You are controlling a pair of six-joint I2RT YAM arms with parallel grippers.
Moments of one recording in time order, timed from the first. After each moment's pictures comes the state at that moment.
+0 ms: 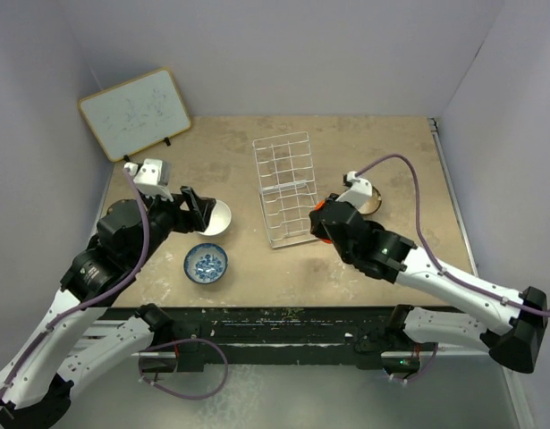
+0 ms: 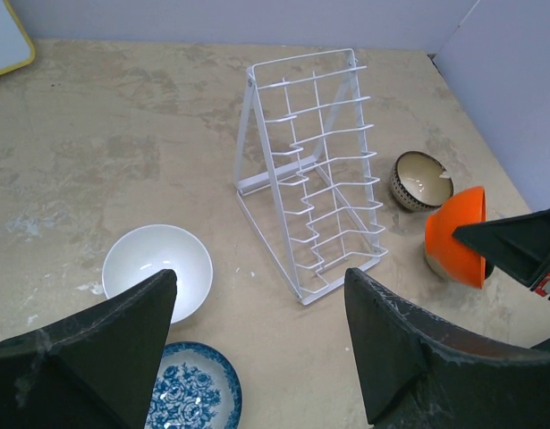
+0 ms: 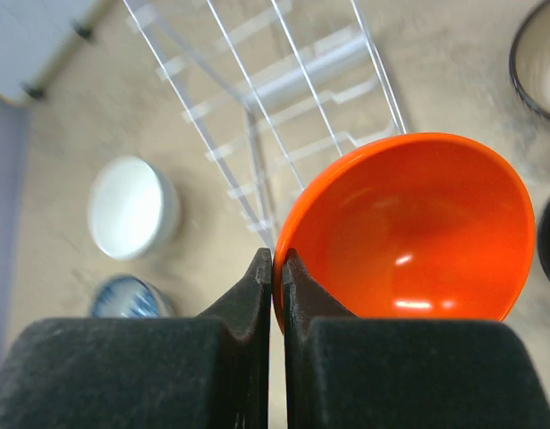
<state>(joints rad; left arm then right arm) -0.64 0.68 1.04 -0.56 -0.26 -0.36 0.96 1.02 0.88 -0.35 0.69 0.88</state>
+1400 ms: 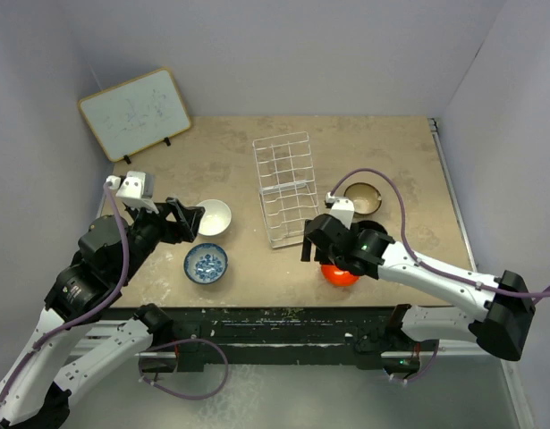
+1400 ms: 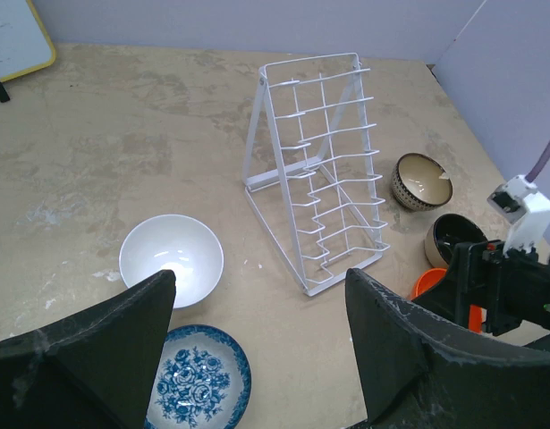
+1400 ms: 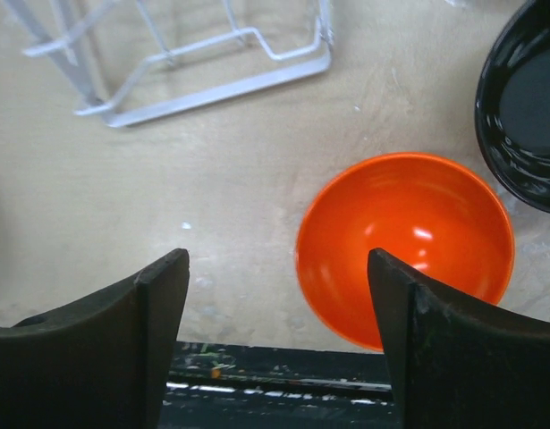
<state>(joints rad) -0.64 0.58 1.02 -0.63 -0.27 -0.36 0.96 1.19 0.86 -0.72 0.50 0.89</state>
